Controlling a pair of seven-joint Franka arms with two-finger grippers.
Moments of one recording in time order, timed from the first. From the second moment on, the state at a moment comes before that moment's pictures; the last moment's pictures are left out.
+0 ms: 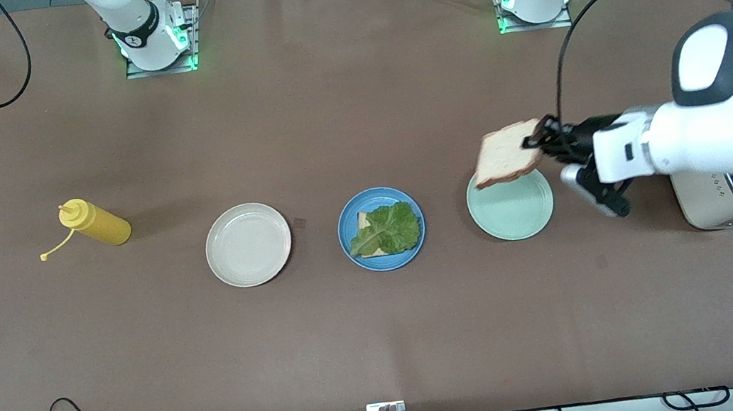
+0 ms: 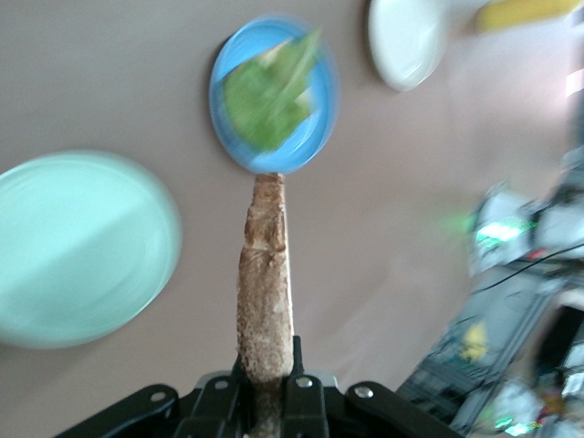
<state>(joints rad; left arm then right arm) 0.14 0.51 -0.37 -1.37 -0.52 1.54 0.32 -0.17 0.17 -0.07 -1.26 0.27 1.20 -0.49</state>
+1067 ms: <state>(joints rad) -0.04 0.82 -0.37 -1.54 -1.17 2.07 0.69 0.03 0.05 -0.08 -1.55 0.01 1.45 -0.16</state>
